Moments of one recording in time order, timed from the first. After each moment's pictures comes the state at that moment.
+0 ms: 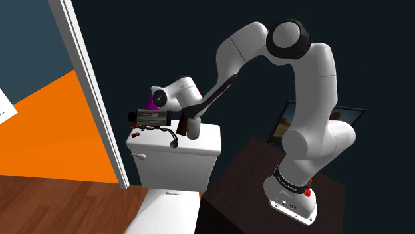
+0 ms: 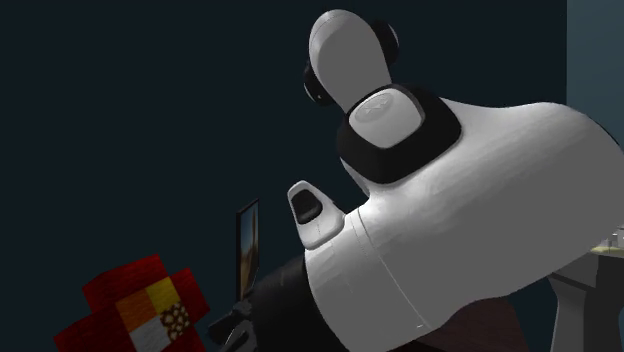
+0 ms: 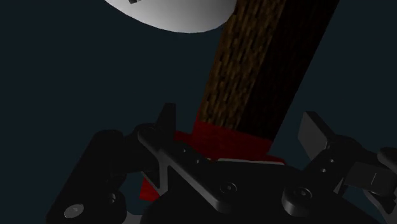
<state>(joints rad) -0.55 0.64 0.86 -2.01 -1.55 1.73 2.18</state>
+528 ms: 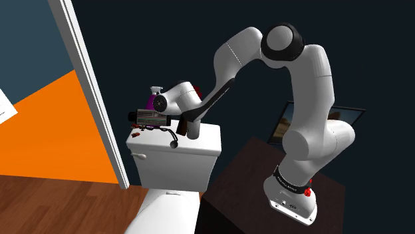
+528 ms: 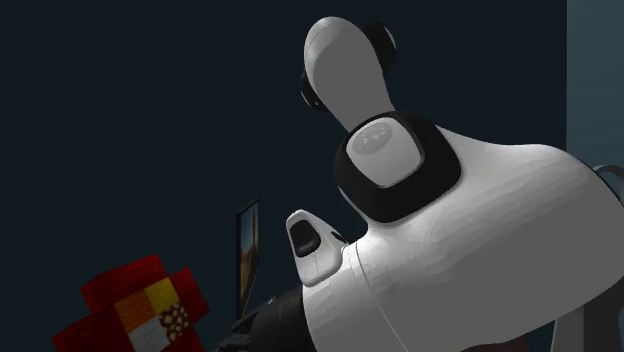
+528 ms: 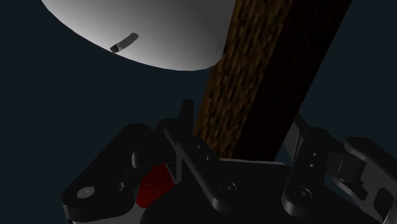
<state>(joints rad) -0.53 0.69 0.82 -1.99 -1.59 1.73 2.22</state>
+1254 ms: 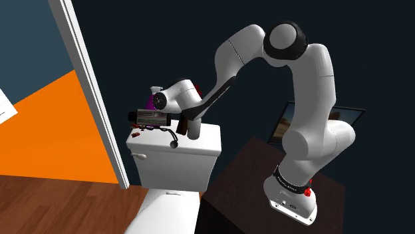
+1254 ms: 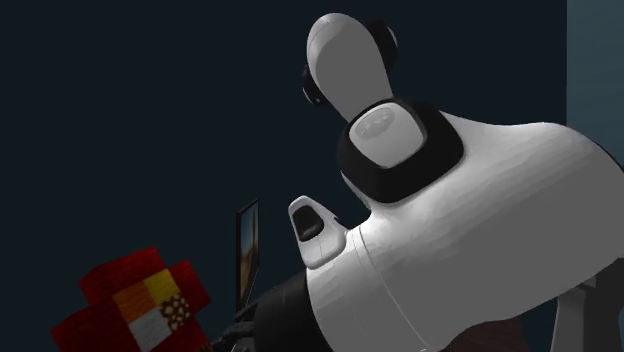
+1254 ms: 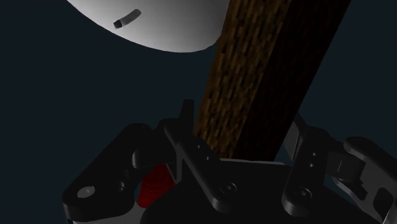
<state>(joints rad) -0.54 0.66 0.84 -2.00 -1.56 1.73 2.19</state>
